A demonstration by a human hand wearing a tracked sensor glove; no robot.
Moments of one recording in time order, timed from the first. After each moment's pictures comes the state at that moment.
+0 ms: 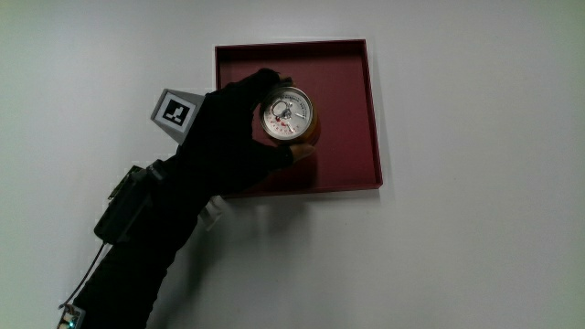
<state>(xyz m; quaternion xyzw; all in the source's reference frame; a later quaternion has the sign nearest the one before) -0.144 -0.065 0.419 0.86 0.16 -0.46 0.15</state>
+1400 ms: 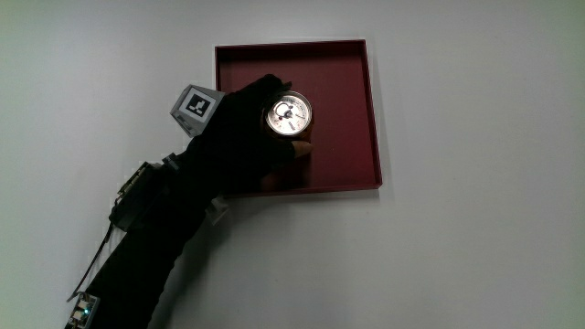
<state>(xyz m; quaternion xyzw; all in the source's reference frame) -0.132 -0.077 0.468 0.82 0.12 -0.50 0.24</state>
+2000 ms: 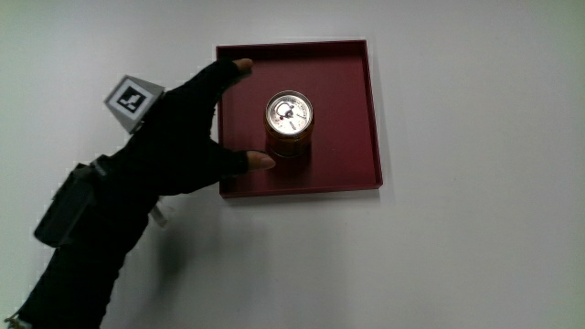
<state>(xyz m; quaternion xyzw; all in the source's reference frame) -0.177 -0.074 0.410 0.76 0.16 -0.57 0.27</state>
